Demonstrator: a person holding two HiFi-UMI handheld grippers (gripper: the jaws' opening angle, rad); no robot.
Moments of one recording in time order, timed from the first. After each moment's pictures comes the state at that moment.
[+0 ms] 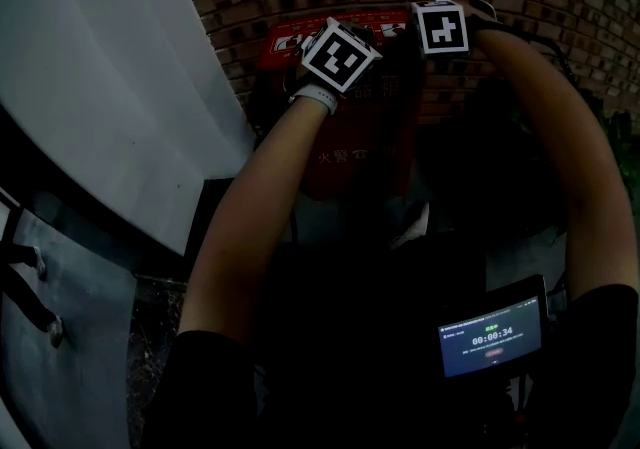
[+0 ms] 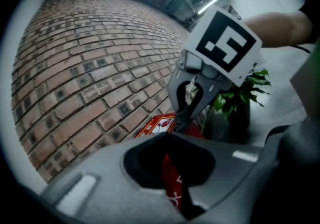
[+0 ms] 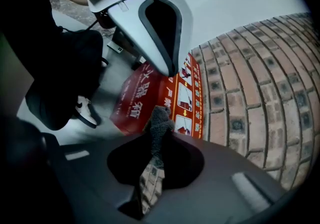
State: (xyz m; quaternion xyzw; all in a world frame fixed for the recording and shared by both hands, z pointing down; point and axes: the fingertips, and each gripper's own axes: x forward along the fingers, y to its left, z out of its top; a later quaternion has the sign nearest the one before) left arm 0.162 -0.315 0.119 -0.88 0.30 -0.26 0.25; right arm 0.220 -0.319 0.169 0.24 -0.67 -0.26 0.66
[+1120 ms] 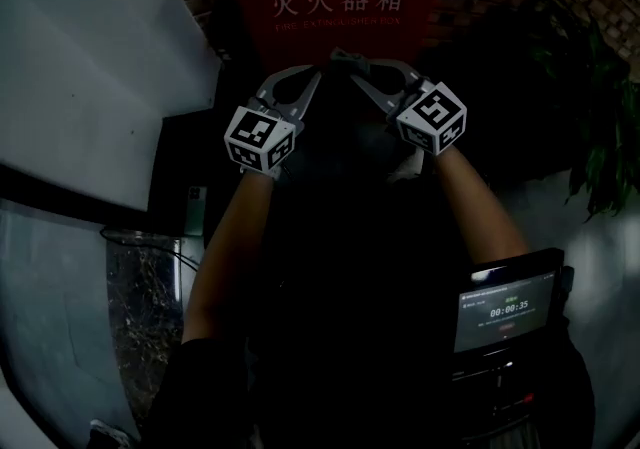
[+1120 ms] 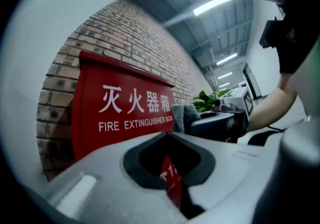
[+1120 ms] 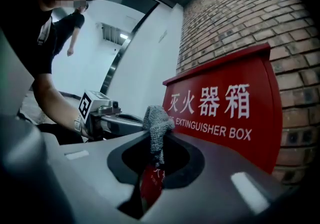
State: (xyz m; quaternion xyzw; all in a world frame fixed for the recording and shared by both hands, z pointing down) left arm 0.050 -0.268 0.331 -0.96 0.25 0.01 0.08; right arm 0.090 -0.256 0.330 0.37 -0.92 -0.10 0.01
